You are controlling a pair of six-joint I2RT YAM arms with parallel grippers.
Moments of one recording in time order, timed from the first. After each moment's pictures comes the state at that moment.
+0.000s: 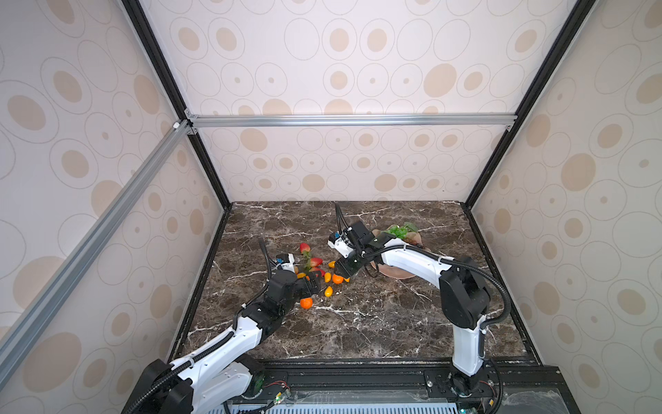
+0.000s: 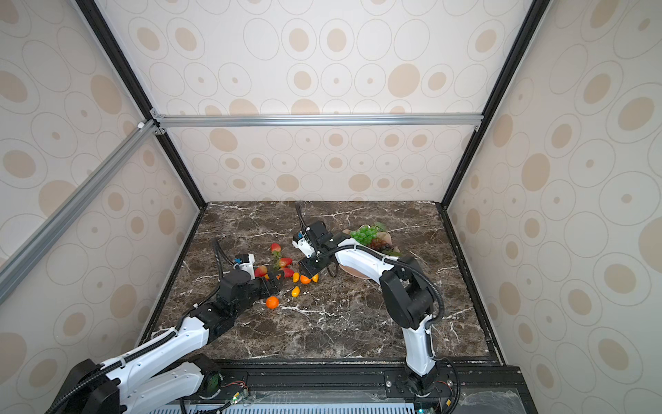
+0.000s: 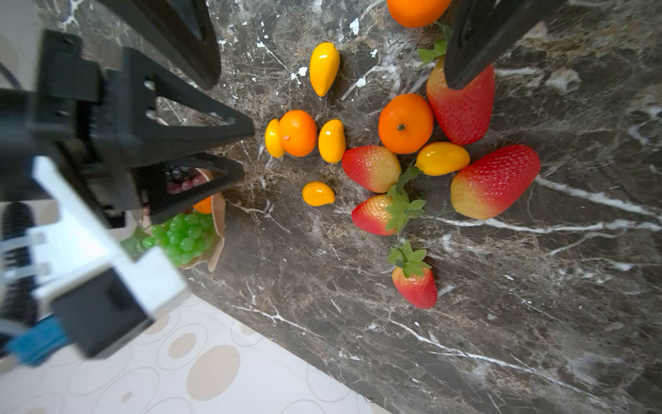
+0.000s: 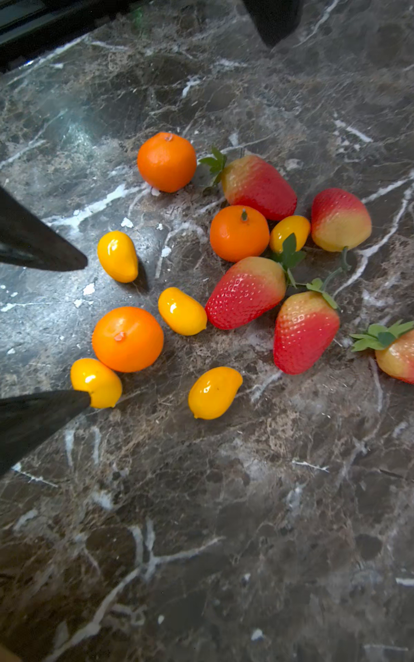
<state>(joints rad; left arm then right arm) -0.53 0.98 0.42 0.06 -0.13 -0.69 0.71 2.00 1.57 -0.64 -0.24 -0.05</state>
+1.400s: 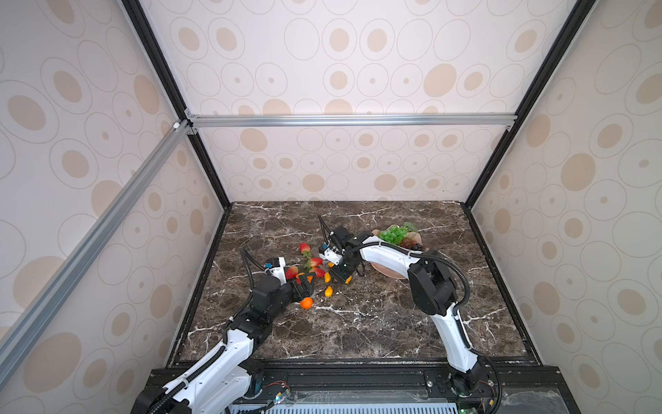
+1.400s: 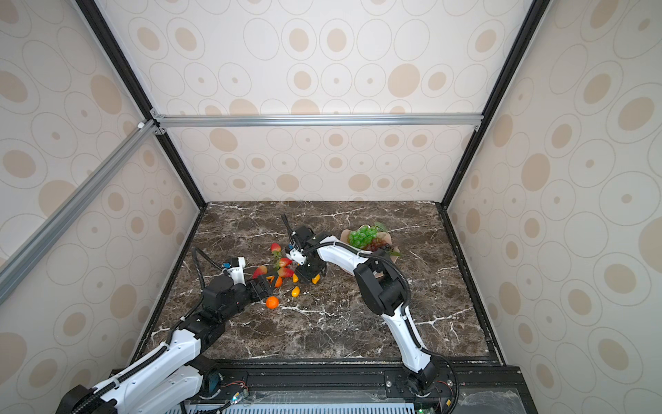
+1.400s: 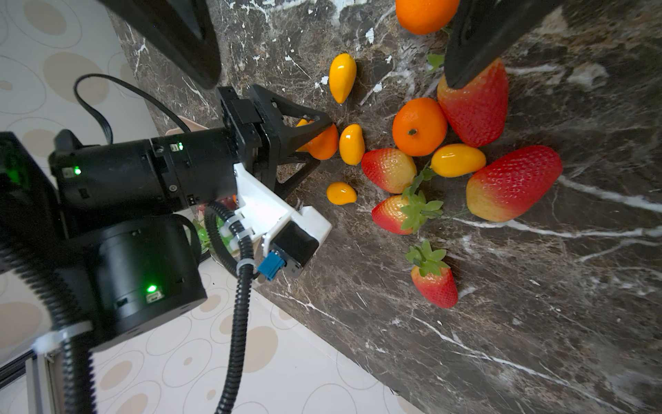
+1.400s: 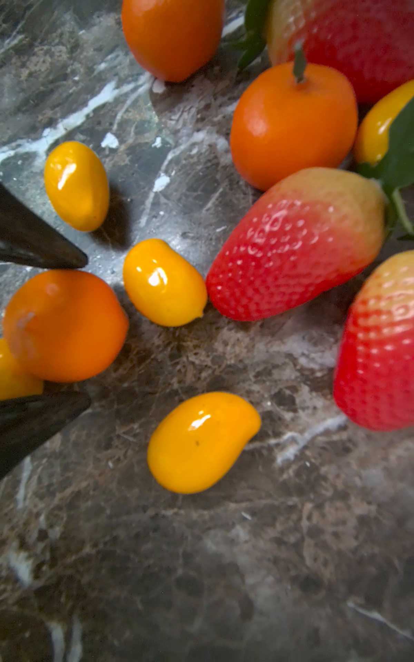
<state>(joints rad) -0.40 0.87 0.31 0.16 0.08 -0.70 0.74 2.26 1.84 -0.86 -0.18 -0.16</state>
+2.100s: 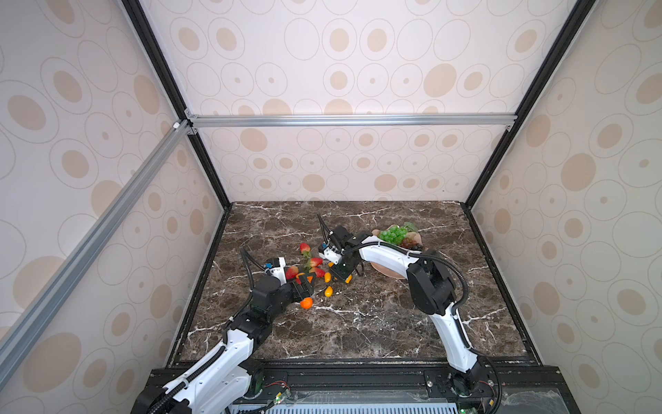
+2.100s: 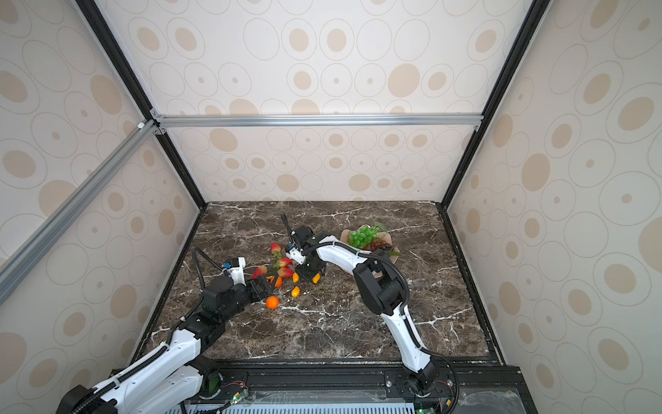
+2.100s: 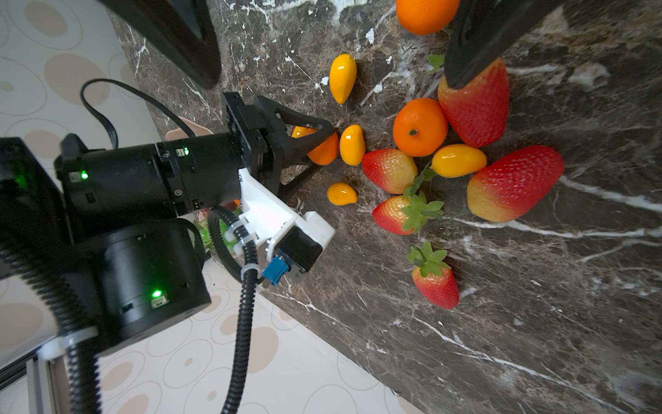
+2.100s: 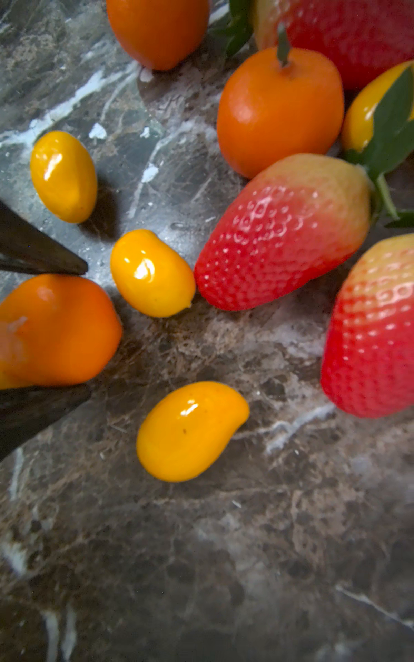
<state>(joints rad) -0.40 0.87 0.31 0.16 0.08 -0.69 0.74 2.27 1.84 -0.86 -0.16 -0.15</state>
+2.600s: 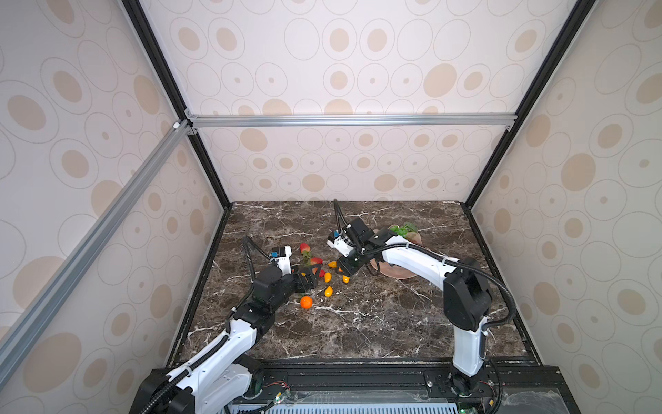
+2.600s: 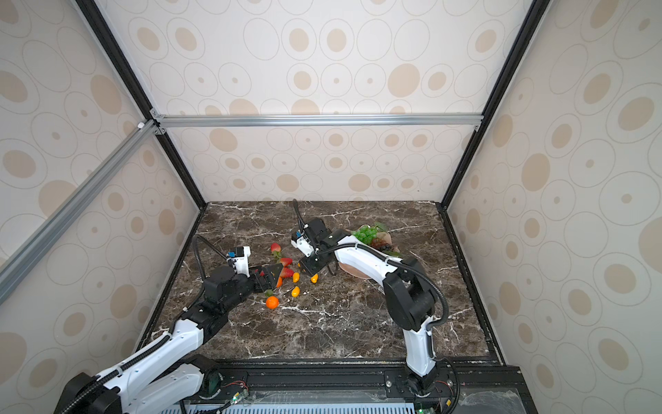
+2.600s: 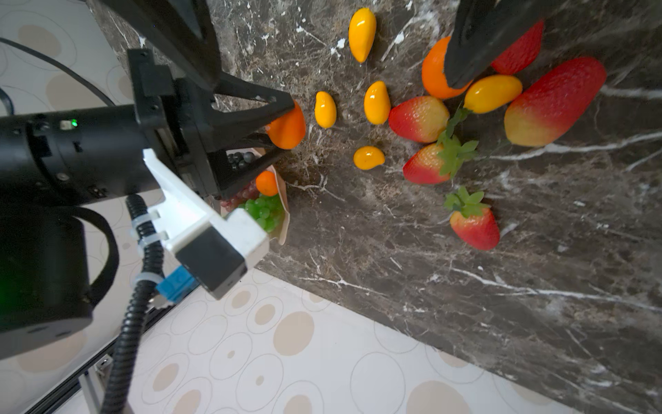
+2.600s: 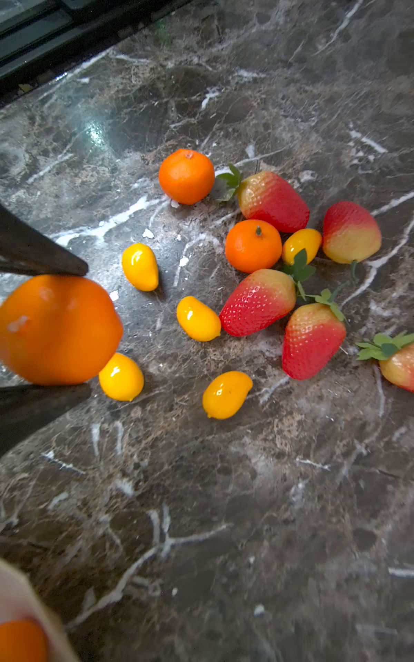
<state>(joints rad) -0.42 0.97 0.43 0.23 0.12 -0.56 0.70 1.92 1.57 -0.71 -0.22 -0.04</state>
